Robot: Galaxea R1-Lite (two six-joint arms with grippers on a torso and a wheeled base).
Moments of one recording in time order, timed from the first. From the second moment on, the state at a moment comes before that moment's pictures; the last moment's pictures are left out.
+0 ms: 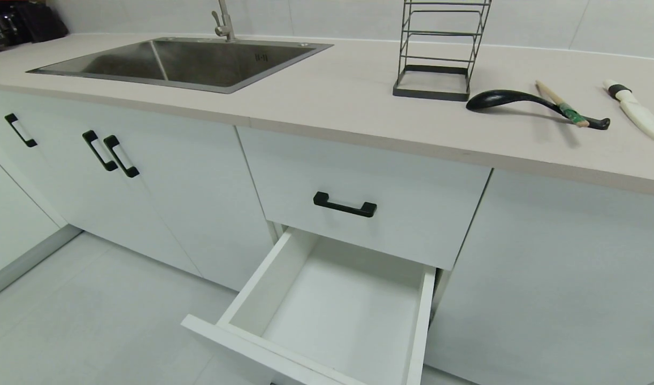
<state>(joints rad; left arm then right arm) 0.00 0.00 0.00 0.00 0.00 -0.03 0.00 0.00 0.00 0.00 0.03 -0.01</state>
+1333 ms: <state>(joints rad) 0.00 0.00 0.00 0.00 0.00 -0.03 0.00 0.00 0.00 0.00 0.03 -0.02</state>
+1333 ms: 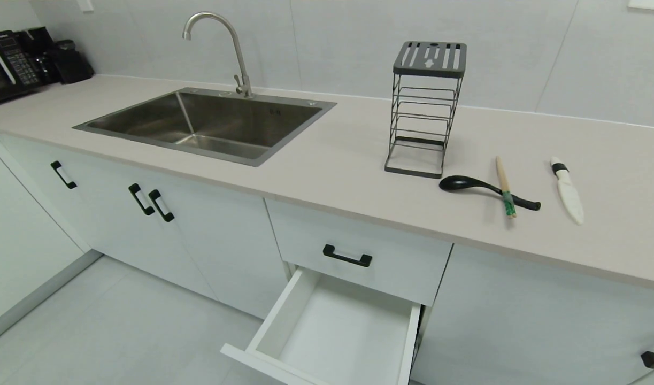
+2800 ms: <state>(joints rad) 0.00 0.00 0.00 0.00 0.00 -0.03 0.00 0.00 0.00 0.00 0.02 -0.01</state>
